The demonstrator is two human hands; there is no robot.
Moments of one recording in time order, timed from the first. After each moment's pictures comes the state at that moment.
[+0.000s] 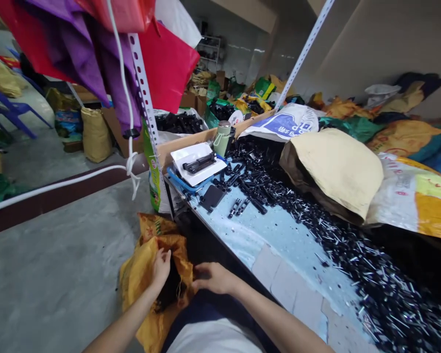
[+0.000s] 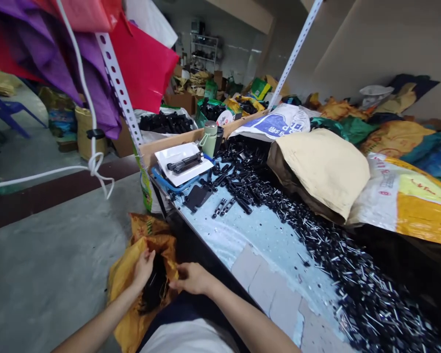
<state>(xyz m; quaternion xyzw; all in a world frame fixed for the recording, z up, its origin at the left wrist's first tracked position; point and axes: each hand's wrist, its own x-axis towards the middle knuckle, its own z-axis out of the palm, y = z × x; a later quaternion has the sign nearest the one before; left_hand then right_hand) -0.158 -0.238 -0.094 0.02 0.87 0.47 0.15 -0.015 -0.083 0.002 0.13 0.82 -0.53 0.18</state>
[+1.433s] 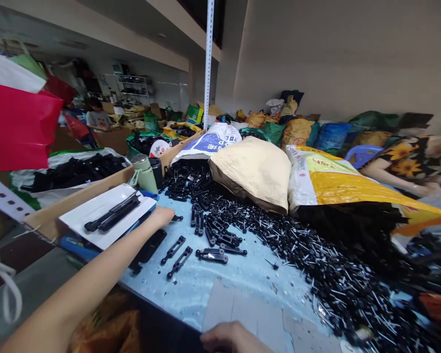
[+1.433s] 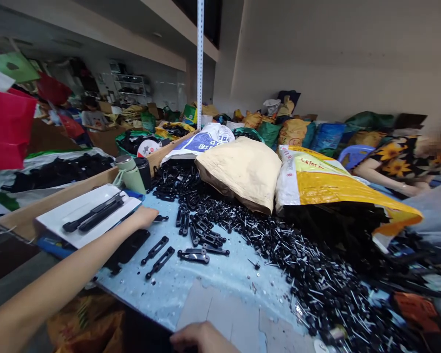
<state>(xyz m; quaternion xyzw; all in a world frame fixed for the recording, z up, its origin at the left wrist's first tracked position) -0.231 0.103 0.098 0.53 0.81 0.11 0.20 0.115 -0.005 0.063 0.26 0.71 -0.65 0.00</state>
